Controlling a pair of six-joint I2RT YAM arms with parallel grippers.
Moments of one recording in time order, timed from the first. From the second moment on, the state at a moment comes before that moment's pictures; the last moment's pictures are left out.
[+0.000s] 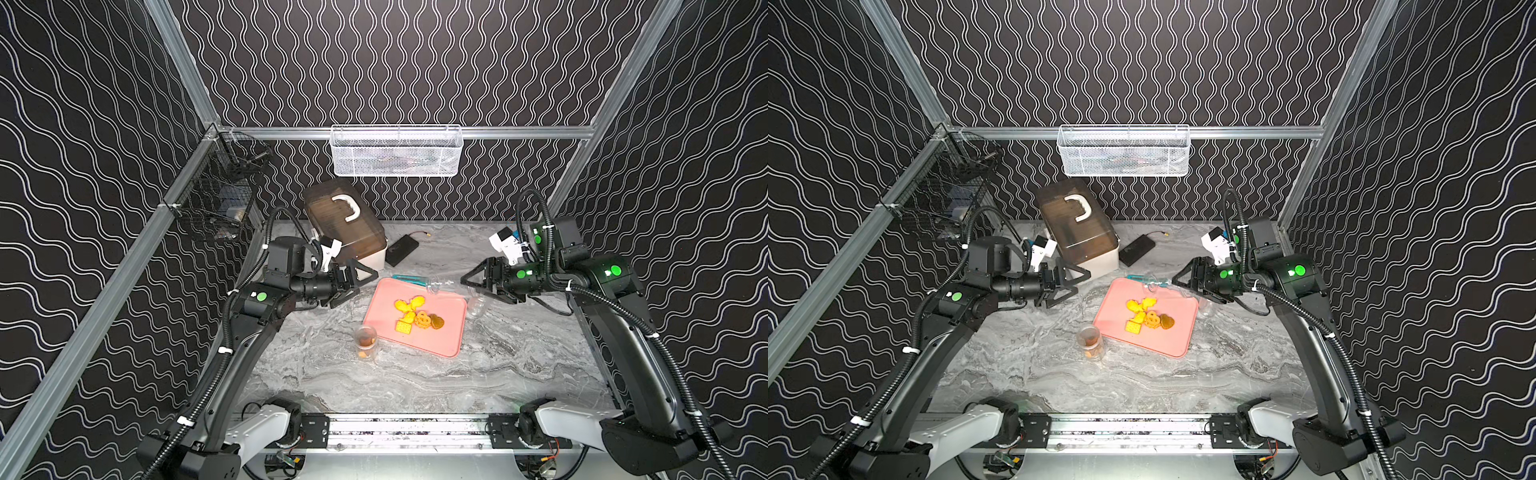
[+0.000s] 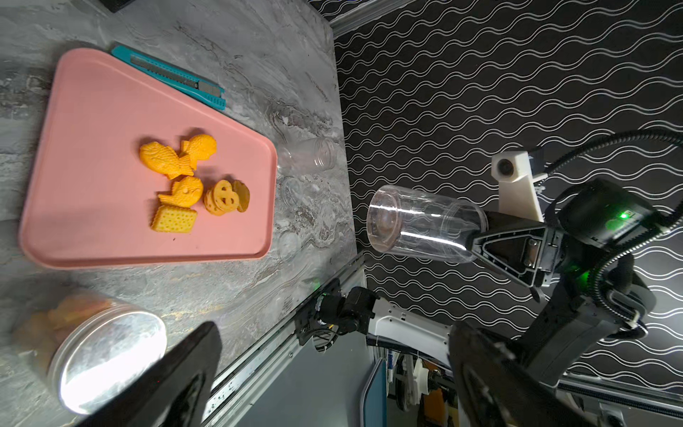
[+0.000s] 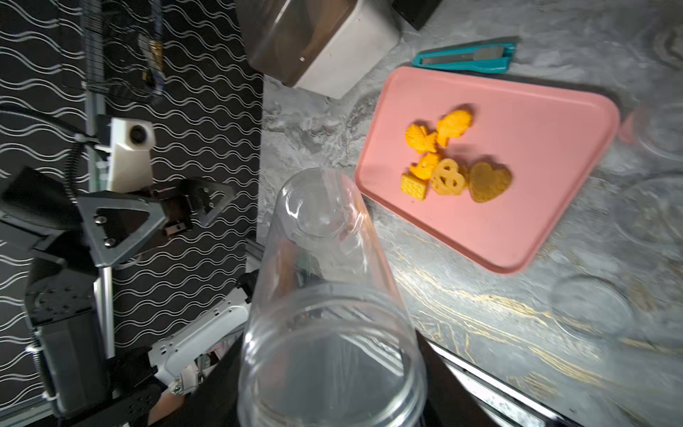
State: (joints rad) left arm -0.19 1.08 1.19 -0.73 0.81 -0.76; right arm 0.35 1.24 1.65 -1.33 -0.54 0.54
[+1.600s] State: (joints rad) left arm -0.20 1.05 1.10 -0.86 0.77 -0.60; right arm 0.68 1.15 0.99 -1.39 -0.06 0.69
